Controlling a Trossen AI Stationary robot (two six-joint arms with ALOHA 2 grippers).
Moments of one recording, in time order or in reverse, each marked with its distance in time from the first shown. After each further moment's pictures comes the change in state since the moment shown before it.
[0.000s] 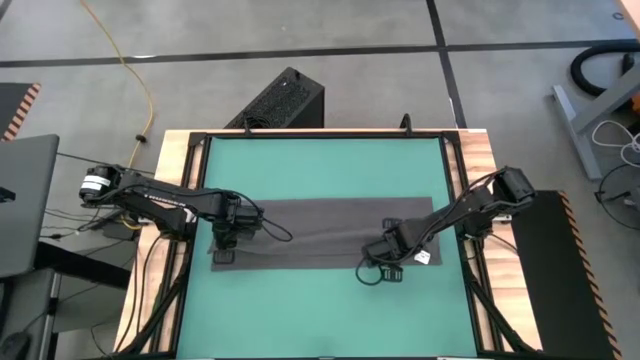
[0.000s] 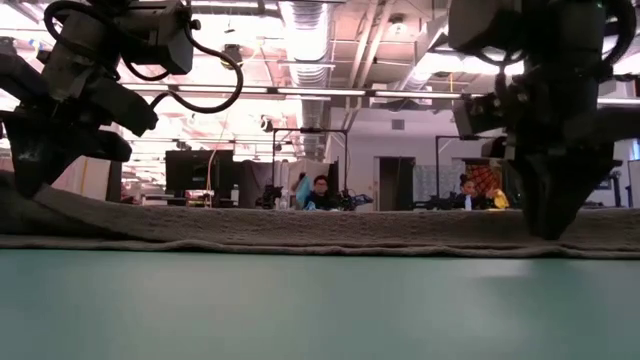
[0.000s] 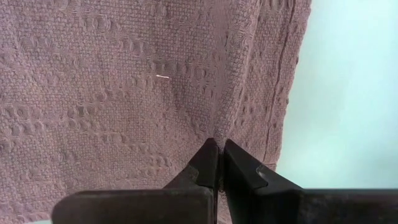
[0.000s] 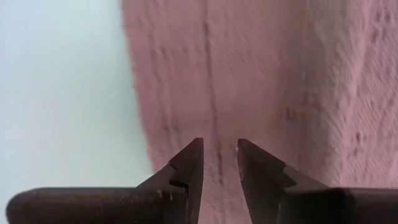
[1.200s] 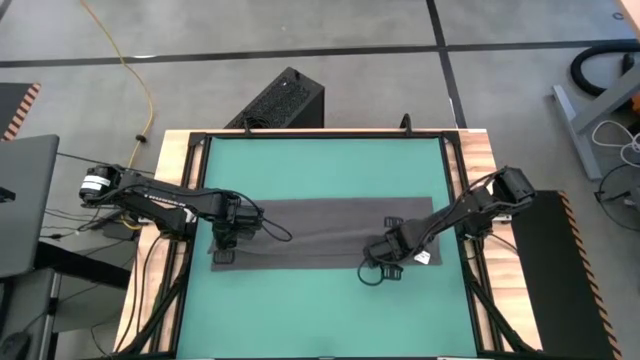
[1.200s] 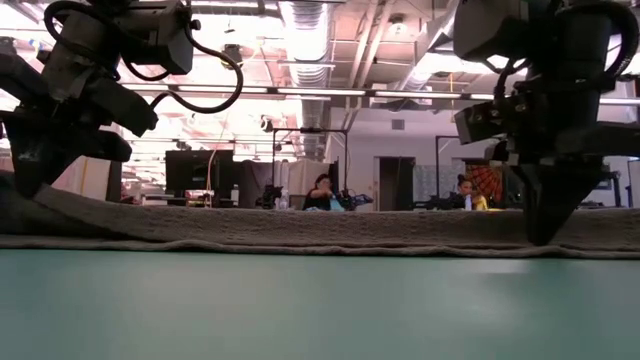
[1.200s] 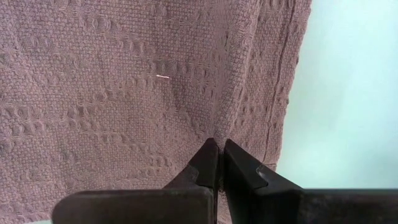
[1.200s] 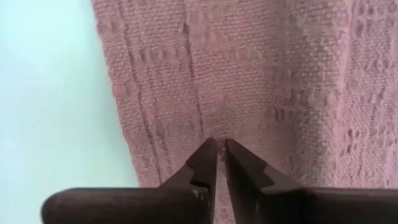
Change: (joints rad) left arm -0.001 0.000 0.000 0.000 -0.001 0.001; right arm 0.002 0.001 -0.029 0.043 0.043 0.049
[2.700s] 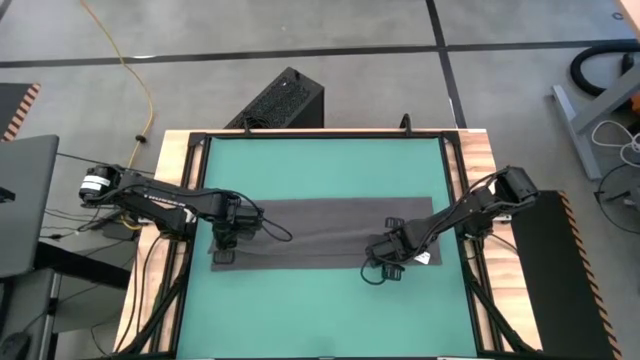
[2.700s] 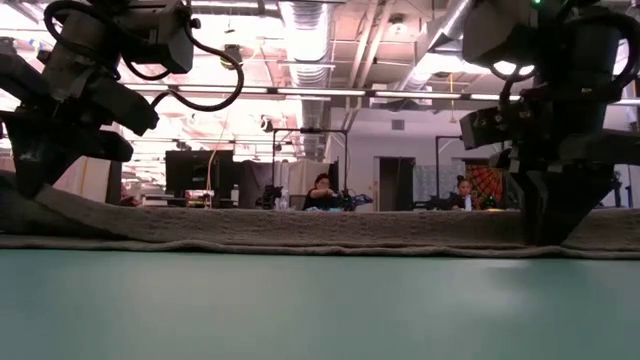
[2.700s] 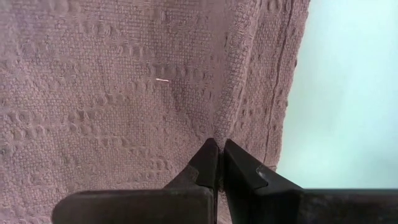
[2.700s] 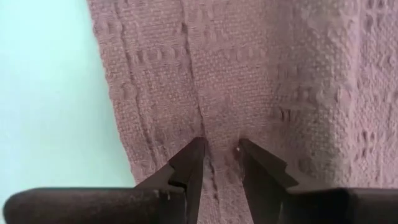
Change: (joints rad) left arm -0.007 0.000 0.000 0.008 -0.002 0.004; right arm -0.001 -0.005 -0.072 0.075 -0.012 0.023
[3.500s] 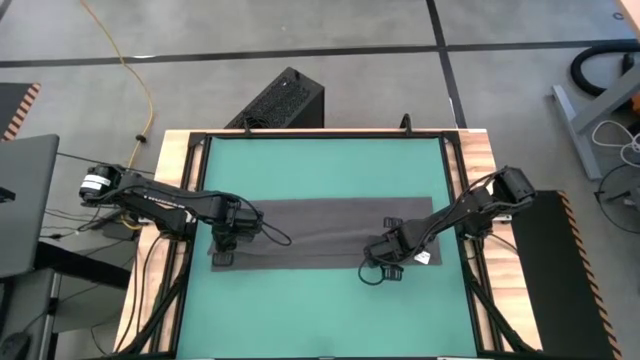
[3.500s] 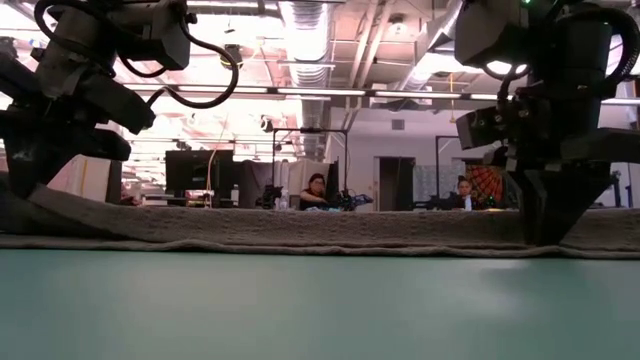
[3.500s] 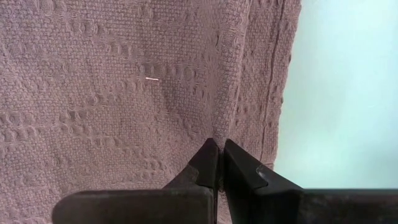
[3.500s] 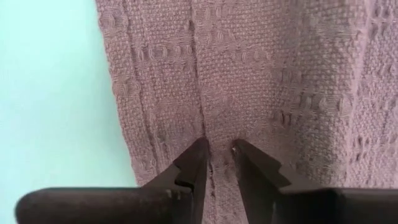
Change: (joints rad) left arm -0.029 0.000 0.000 0.000 -0.002 -0.009; right arm 0.000 0.004 0.046 -0.037 0.000 -0.059
